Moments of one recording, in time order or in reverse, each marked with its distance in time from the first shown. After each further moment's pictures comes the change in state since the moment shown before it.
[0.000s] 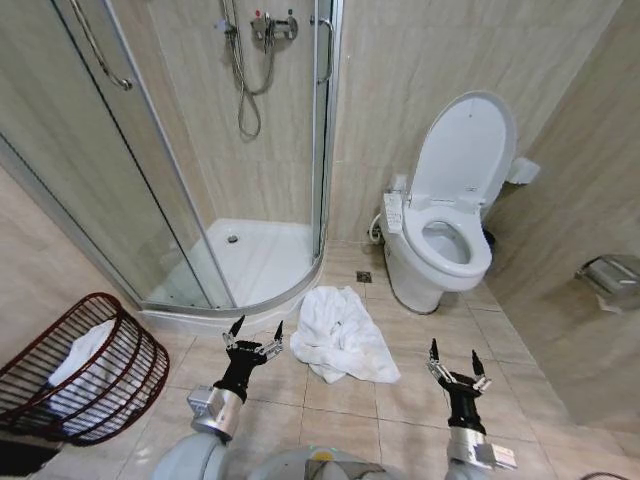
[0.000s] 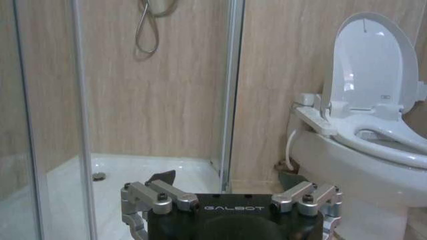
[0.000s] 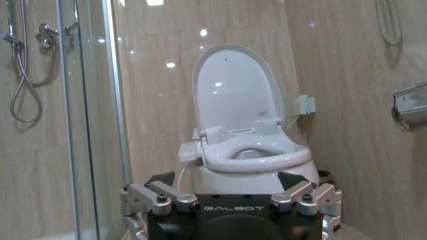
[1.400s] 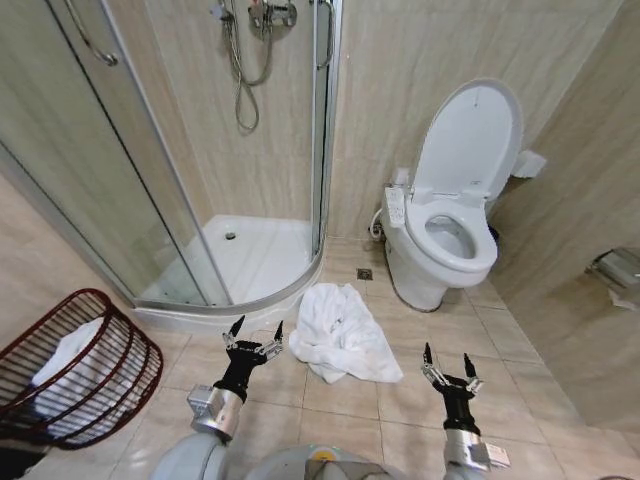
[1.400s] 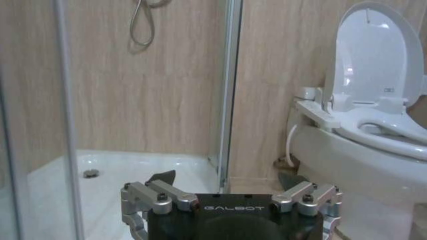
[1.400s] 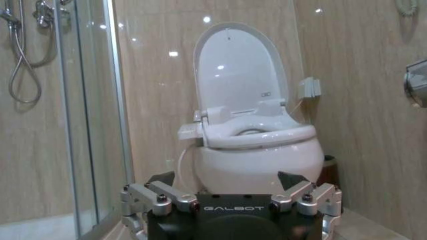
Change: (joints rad) left arm 0.000 0.000 0.000 0.000 0.000 0.000 0.000; right arm 0.015 0.001 0.000 -0.047 -0.007 -0.003 -0.033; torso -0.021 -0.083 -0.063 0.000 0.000
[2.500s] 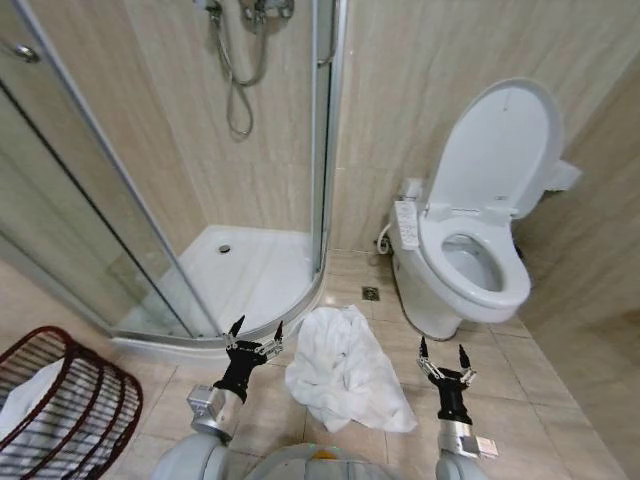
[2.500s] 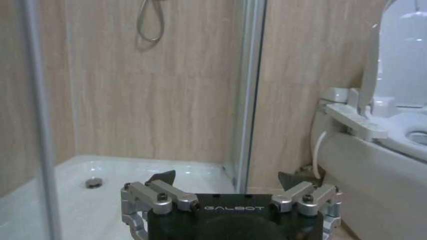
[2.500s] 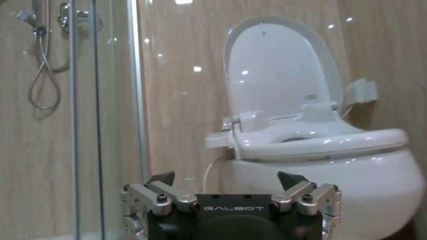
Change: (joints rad) left arm 0.000 0.000 0.000 0.000 0.000 0.000 0.000; right arm 0.094 -0.009 -0.002 -0.102 -0.005 0.092 -0.067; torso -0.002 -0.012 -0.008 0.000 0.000
